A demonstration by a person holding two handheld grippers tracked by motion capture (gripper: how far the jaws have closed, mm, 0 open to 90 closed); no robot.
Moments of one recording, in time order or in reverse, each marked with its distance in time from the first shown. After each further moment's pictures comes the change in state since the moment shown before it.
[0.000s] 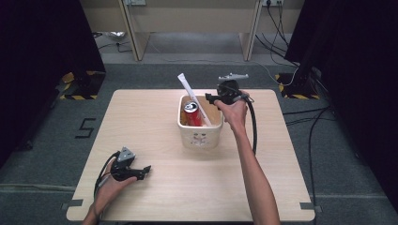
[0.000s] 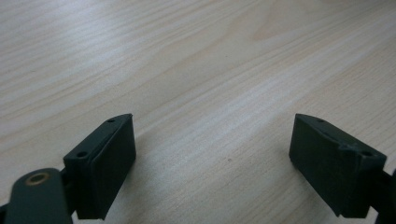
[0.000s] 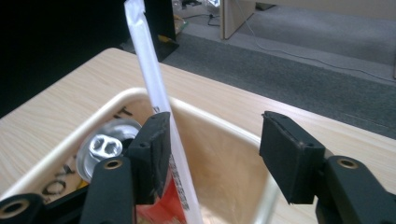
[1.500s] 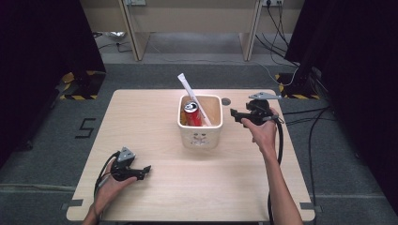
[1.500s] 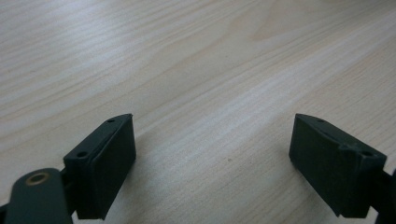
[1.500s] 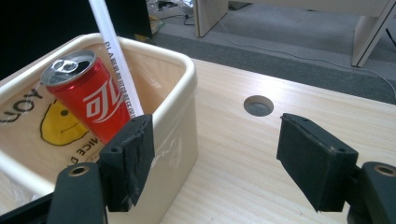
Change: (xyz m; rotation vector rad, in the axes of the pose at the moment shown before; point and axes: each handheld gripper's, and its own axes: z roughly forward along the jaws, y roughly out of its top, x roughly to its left) left arm 0.000 0.000 0.000 -0.001 0.001 0.001; right arm -0.037 -0.063 -0.070 -0.023 -0.078 0.027
